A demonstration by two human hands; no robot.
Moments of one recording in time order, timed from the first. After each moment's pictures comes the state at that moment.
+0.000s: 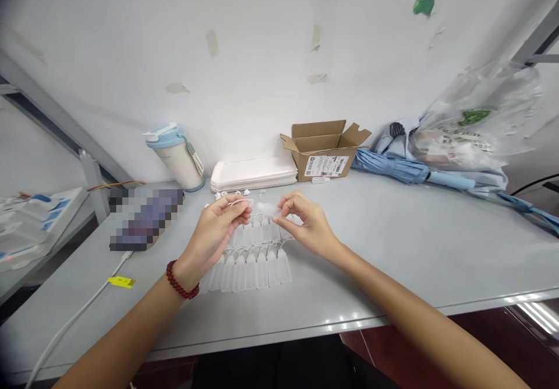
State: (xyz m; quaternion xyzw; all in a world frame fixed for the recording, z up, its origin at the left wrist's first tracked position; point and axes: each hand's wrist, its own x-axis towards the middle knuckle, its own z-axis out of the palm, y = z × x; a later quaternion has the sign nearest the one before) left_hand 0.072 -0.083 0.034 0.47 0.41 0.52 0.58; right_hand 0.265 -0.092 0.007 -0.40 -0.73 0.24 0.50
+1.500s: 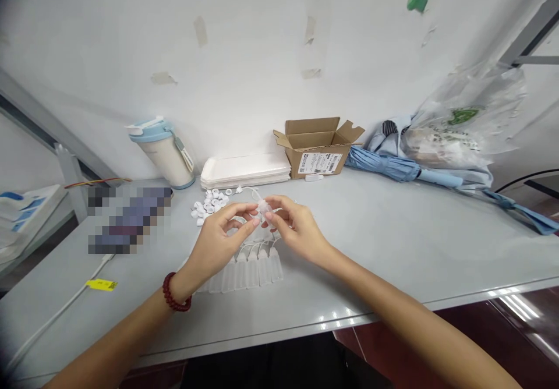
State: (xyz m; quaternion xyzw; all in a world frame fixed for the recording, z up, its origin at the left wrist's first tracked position) left_hand 0.083 -0.100 0.026 0.73 0.41 0.43 0.33; right_hand 0.255 -0.106 0.015 -0.42 -0.69 0.37 0.46
